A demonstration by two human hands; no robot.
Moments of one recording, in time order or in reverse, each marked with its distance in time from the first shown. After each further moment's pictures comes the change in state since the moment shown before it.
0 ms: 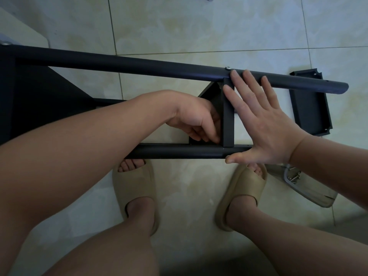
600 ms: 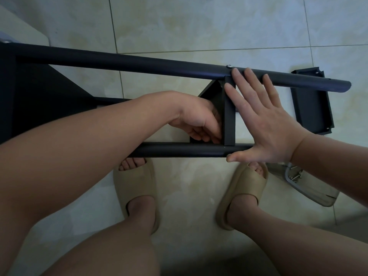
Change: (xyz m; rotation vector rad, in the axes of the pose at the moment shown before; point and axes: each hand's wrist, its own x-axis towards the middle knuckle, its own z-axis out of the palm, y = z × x) left_hand 0.003 -0.001 0.004 -0.031 0.011 -0.020; right_hand 0.000 -0.001 -0.001 0.006 -0.017 0.004
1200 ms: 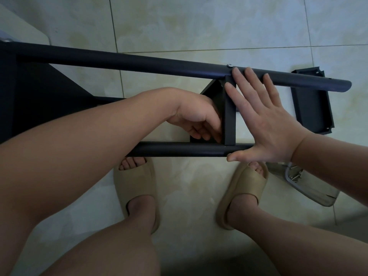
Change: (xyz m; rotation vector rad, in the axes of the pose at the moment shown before) left_hand -0.004 0.002 -0.005 -0.025 -0.012 -0.009; right_hand 0.000 0.000 0.000 0.003 -0.001 -0.001
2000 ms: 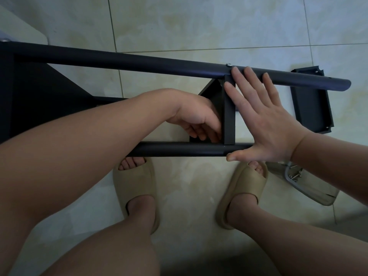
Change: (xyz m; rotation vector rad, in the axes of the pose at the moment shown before) left_hand 0.002 -0.002 0.001 0.082 0.026 0.001; right_hand 0.000 0.001 0.001 0.002 0.007 0.000
